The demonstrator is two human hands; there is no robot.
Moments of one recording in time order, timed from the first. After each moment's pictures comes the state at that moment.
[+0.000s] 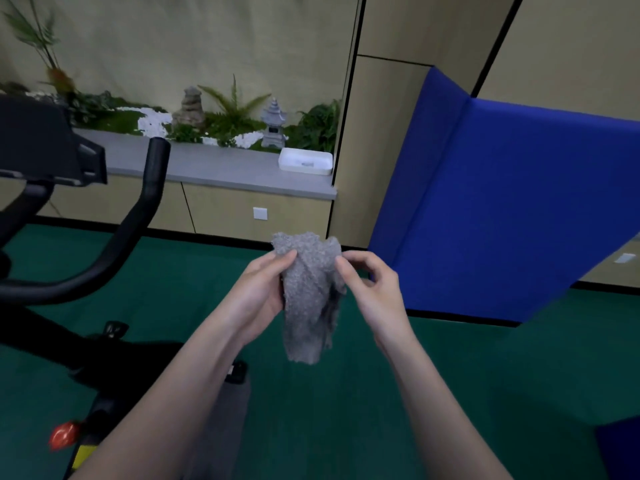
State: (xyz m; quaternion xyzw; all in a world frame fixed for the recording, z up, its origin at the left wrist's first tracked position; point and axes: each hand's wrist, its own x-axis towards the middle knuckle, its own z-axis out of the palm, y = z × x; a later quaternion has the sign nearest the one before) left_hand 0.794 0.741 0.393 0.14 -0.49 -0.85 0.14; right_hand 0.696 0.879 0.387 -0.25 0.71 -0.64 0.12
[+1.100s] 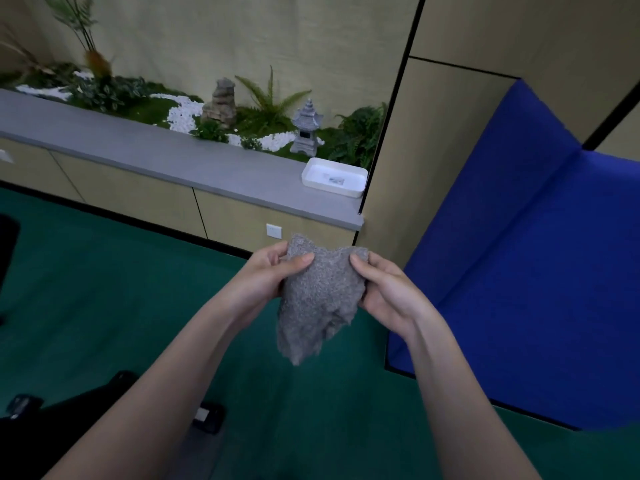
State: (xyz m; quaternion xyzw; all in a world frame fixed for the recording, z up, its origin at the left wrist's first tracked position) left_hand 0.502 0.594 0.384 0.22 -0.61 -0.74 0.16; right_hand 0.350 0.725 0.380 -0.16 0.51 -0.66 0.53
